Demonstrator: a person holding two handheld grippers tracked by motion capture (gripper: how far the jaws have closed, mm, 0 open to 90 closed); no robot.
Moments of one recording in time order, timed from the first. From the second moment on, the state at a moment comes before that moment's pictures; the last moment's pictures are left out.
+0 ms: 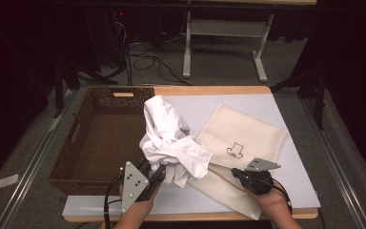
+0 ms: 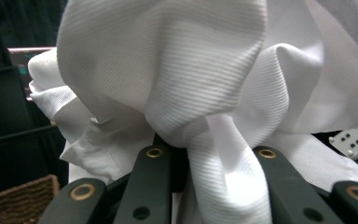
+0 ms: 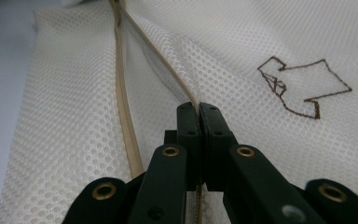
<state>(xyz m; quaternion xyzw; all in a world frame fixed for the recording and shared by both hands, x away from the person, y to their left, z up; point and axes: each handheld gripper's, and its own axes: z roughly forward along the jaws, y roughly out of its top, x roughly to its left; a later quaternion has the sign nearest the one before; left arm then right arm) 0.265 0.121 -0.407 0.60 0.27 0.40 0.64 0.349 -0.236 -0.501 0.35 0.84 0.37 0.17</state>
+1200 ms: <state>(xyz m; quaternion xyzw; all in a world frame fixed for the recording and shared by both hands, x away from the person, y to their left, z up) 0.302 0.011 -0.473 0.68 0.28 0.31 0.60 0.350 -0.243 -0.466 0.35 0.78 0.49 0.19</state>
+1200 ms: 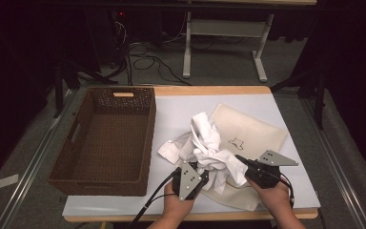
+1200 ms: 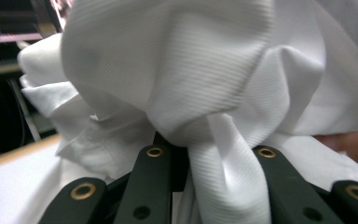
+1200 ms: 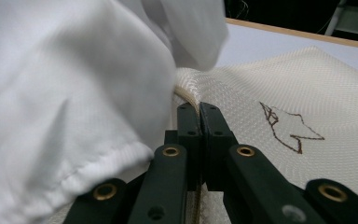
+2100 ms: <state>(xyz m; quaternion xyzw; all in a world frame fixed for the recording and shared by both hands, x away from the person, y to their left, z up) 0.335 -0.035 -0.516 0.78 0.31 0.23 0.49 0.331 -0.248 -0.442 0.31 0.75 0.54 0.23</state>
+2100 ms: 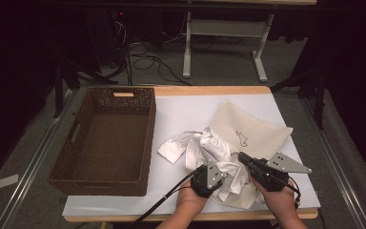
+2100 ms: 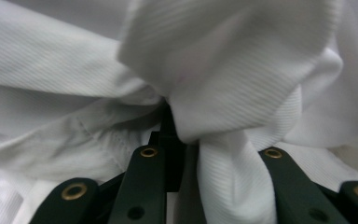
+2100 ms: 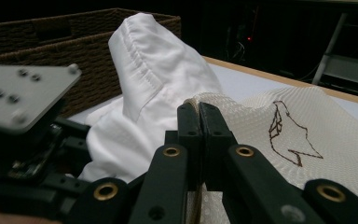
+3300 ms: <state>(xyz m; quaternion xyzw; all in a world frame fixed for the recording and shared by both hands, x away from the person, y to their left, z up) 0.318 0.022 -0.495 0.75 0.33 0.19 0.55 0.332 -0.247 -0.458 0.32 0.76 0.52 0.21</state>
